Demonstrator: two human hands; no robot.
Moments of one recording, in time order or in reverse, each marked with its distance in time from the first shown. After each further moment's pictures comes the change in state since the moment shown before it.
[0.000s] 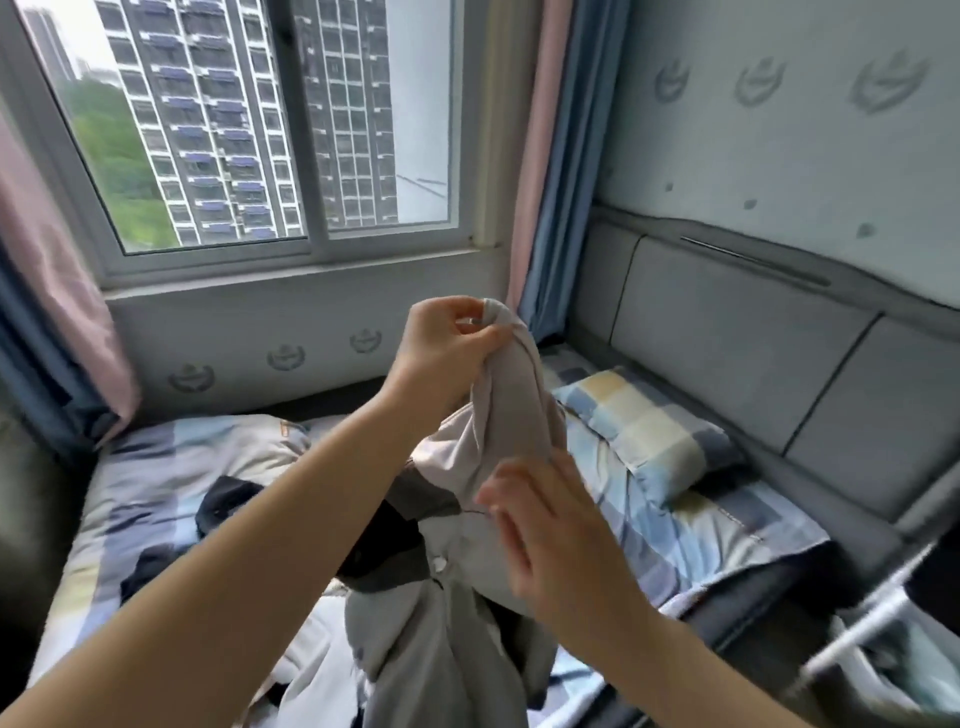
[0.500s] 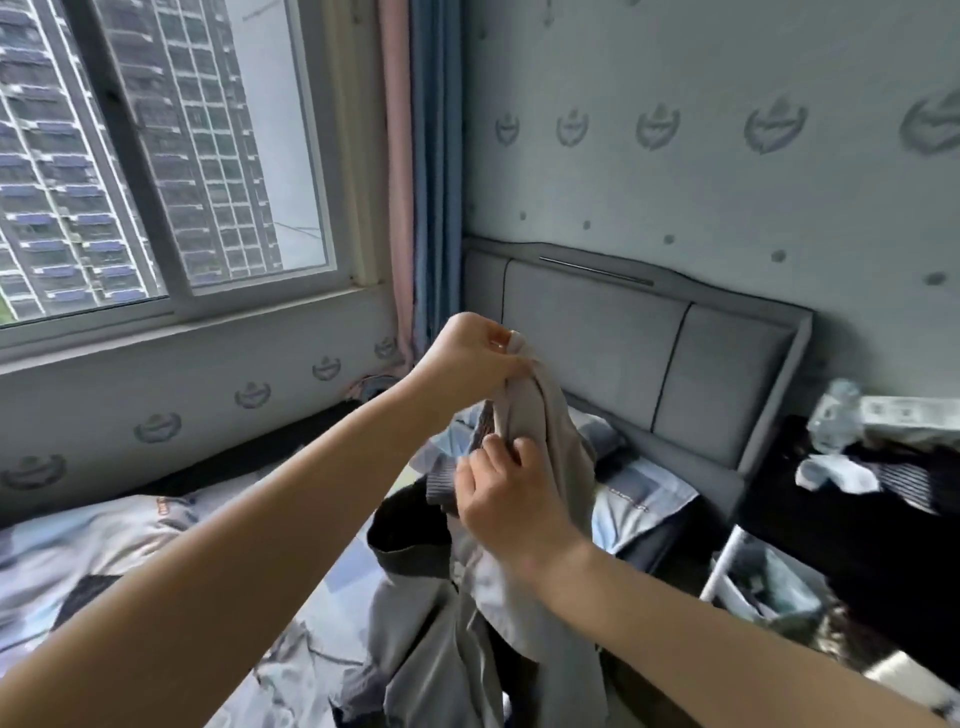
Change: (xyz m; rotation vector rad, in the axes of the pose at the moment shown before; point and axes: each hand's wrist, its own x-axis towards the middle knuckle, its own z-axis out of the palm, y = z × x) left_hand -0.039 0.080 0.149 0.319 -0.439 0.070; right_hand -0.028 0.041 -0.092 -0.864 -0.168 0.034
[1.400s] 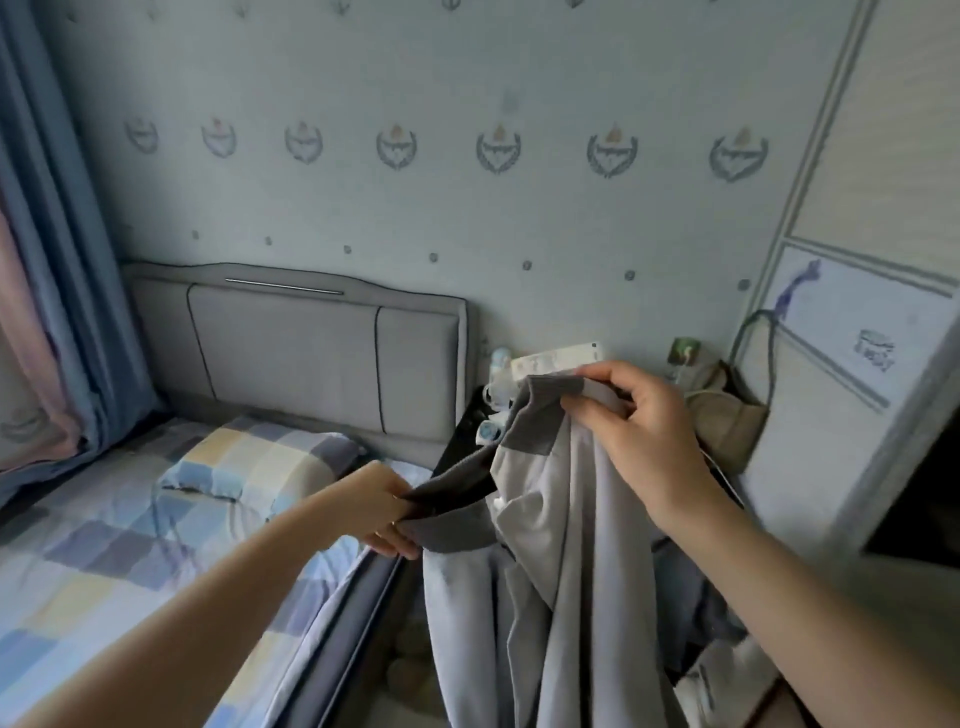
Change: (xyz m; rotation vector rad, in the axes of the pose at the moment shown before) left_hand -0.031 0.097 0.345 0.088 -0.832 -0.201; right_hand -0.282 0.344 -0.191 0.856 0.322 1.009
